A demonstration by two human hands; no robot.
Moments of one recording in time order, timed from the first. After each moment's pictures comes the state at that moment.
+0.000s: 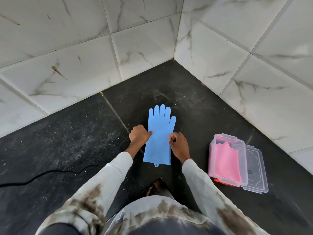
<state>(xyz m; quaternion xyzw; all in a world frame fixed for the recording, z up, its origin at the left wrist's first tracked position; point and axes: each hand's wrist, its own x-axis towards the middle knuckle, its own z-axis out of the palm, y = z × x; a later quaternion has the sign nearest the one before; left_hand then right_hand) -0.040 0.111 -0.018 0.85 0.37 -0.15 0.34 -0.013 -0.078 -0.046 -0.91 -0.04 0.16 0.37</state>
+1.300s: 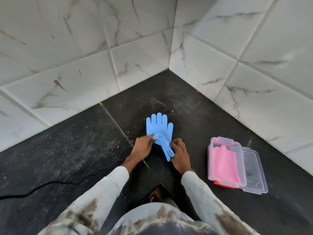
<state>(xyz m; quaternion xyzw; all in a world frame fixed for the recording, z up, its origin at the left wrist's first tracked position) -0.068 0.103 -0.013 0.93 0.10 -0.07 0.34 -0.039 -0.096 -0.043 -0.94 -0.18 0.11 0.27</state>
